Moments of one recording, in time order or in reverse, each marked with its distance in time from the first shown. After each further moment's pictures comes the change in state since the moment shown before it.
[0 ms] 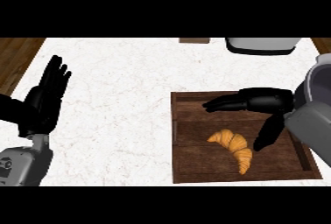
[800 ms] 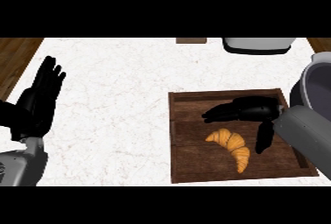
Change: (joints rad) left arm 0.025 0.000 0.026 -0.047 -0.019 -0.005 0.027; right arm -0.035 0.051 0.177 0.185 0.148 -0.159 -0.137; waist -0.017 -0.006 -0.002
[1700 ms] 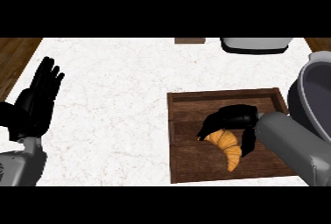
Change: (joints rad) left arm 0.003 -0.018 0.037 0.012 -0.013 -0.034 0.001; right arm -0.003 0.157 0.061 0.184 0.122 -0.108 -0.080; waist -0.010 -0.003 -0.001
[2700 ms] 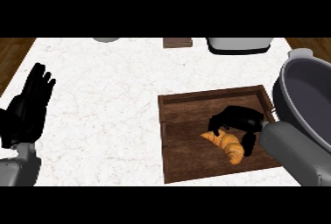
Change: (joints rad) left arm 0.048 -0.006 0.042 -0.017 -0.024 0.006 0.016; right arm 0.109 0.009 -0.124 -0.012 -0.018 -0.152 0.220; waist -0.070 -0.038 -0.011
